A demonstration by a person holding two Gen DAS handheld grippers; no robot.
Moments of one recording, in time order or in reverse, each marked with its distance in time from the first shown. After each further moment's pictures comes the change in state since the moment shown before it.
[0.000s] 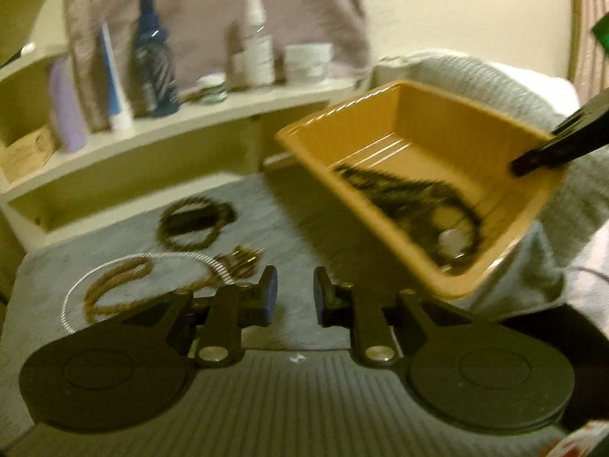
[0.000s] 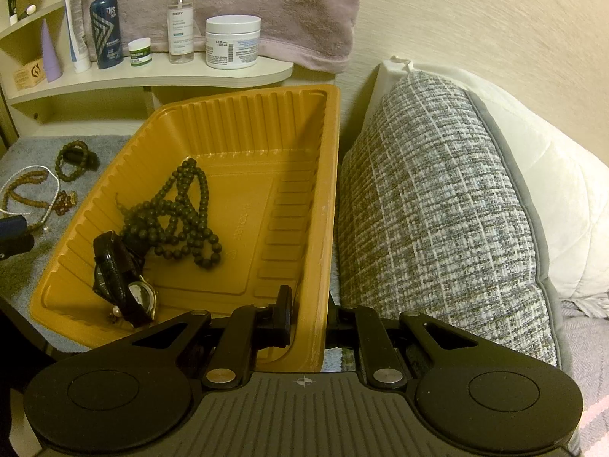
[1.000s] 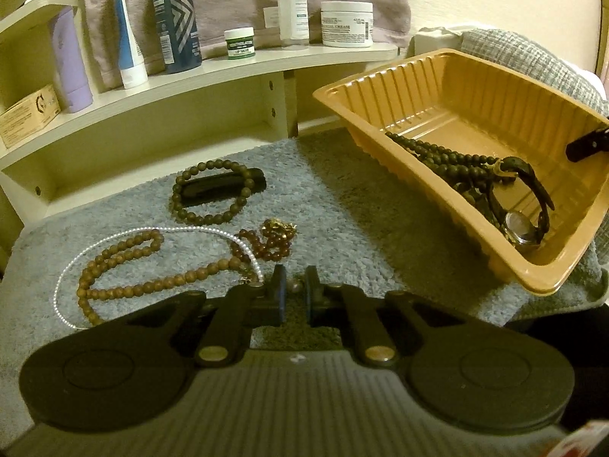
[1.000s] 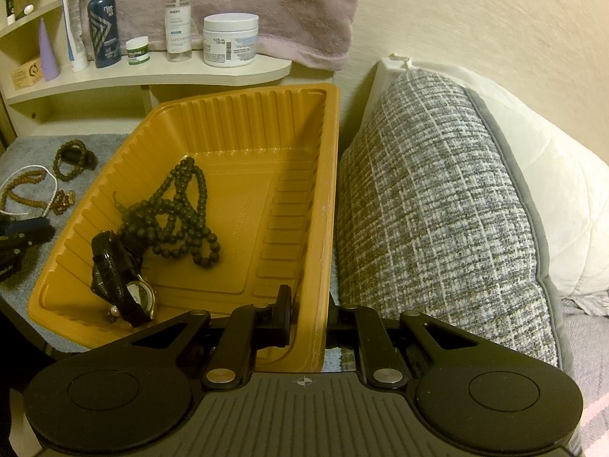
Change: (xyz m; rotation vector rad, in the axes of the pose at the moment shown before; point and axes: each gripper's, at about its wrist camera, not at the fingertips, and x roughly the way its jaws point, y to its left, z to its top) left arm 0.039 0.016 -0.007 -0.039 0.064 0.047; right arm 0.002 -0.001 0.000 0.004 0.002 0.000
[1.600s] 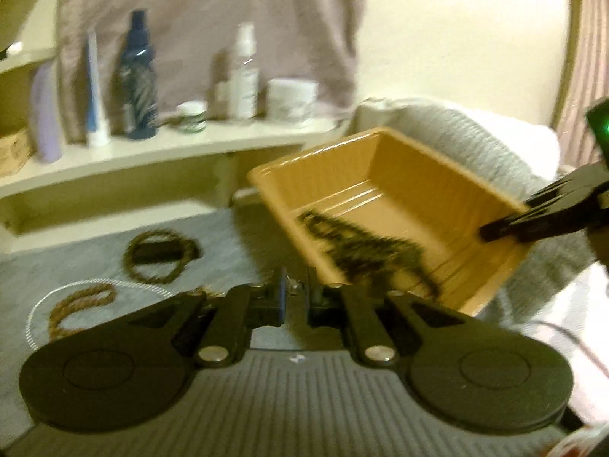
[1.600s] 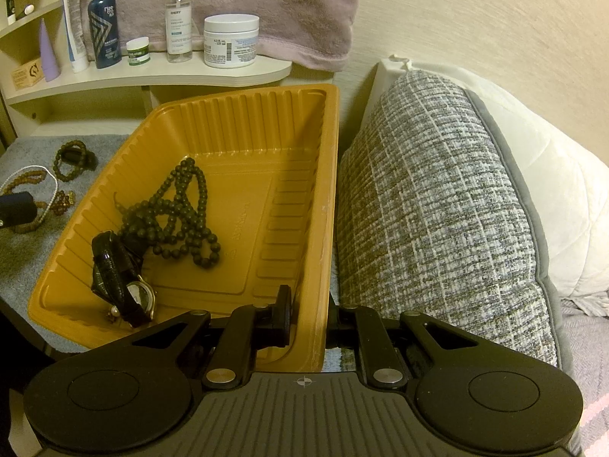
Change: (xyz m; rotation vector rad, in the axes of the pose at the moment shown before) left arm -0.054 -0.024 0.037 -0.057 -0.136 -0.196; right arm -0.001 0.000 0.000 0.000 -0.001 0.000
